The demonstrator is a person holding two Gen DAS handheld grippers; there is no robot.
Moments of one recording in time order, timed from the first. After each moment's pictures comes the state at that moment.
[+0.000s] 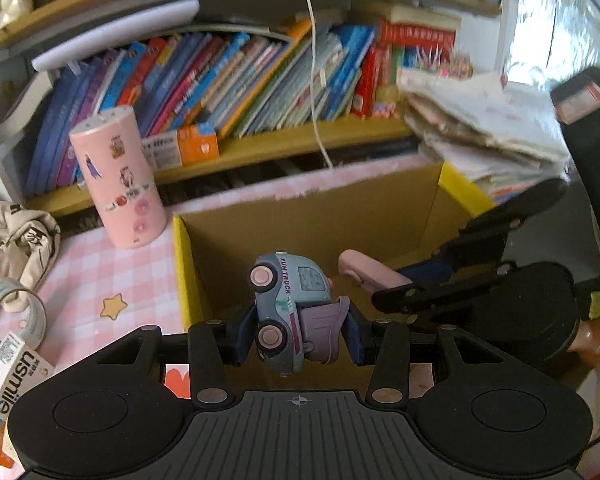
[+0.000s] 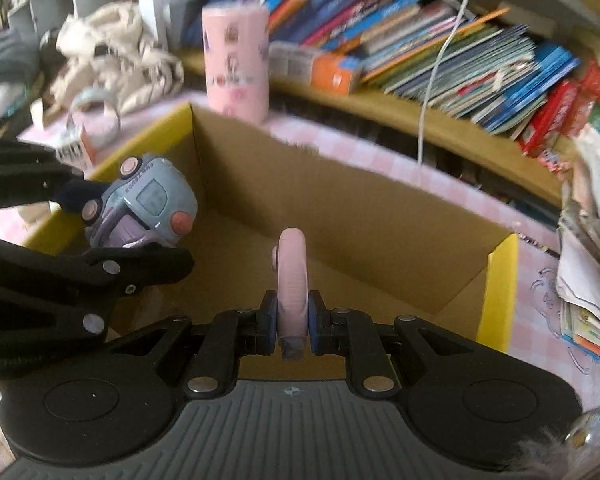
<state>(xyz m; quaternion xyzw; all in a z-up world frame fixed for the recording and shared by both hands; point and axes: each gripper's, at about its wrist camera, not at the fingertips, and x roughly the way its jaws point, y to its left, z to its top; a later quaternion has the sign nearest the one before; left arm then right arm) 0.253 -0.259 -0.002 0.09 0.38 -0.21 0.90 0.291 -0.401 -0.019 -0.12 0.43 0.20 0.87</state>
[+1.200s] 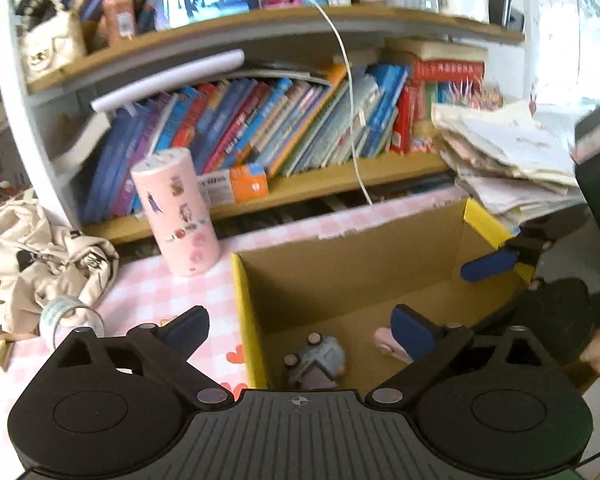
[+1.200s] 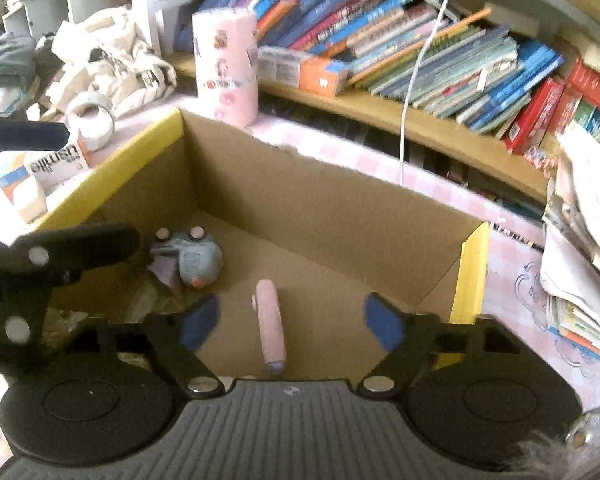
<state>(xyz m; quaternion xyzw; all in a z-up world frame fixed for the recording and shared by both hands) 0.222 -0.252 0.029 0.10 0.31 -0.14 0.94 0.271 -0.414 -0.003 -0.11 0.41 0.19 0.88</state>
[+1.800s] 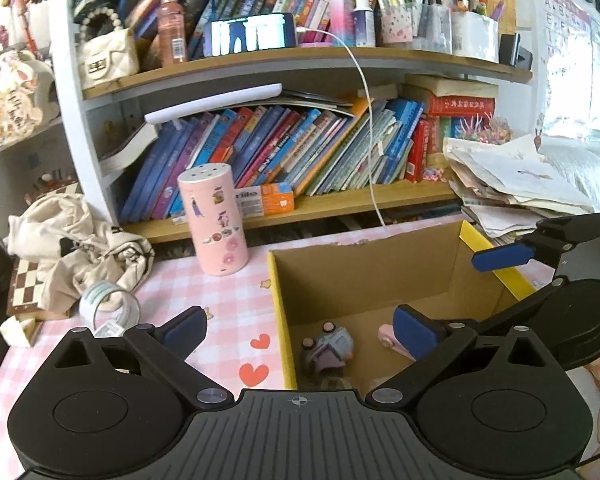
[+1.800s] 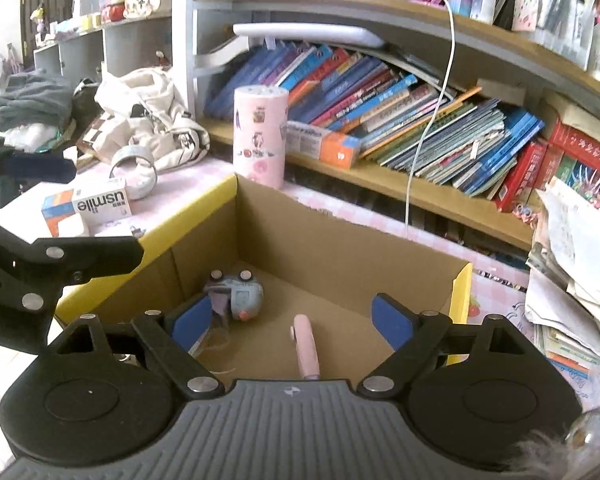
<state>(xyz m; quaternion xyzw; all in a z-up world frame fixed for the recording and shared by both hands) 0.169 -0.229 0.050 0.07 0.28 -0.10 0.95 0.214 -0.409 0.033 -0.10 0.32 0.21 0.92</state>
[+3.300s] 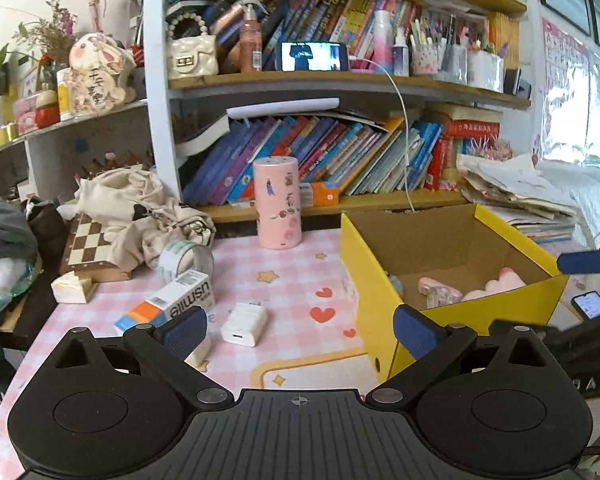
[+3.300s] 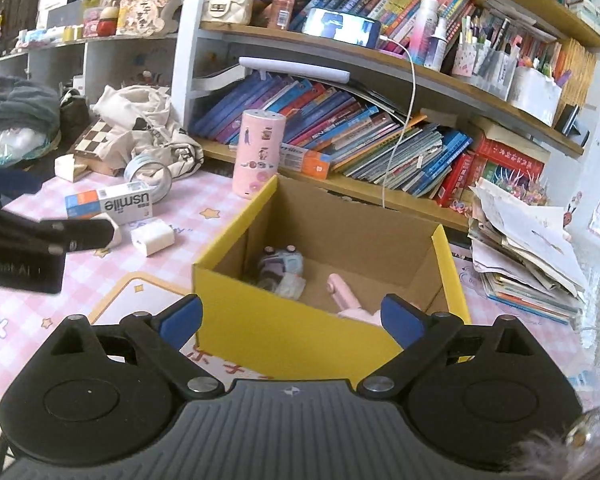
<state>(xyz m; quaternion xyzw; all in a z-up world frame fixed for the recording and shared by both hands) 0.070 -0.112 0.038 0.04 0.24 -0.10 0.97 0.057 -0.312 0.037 -0.12 0.27 0.08 0.95</state>
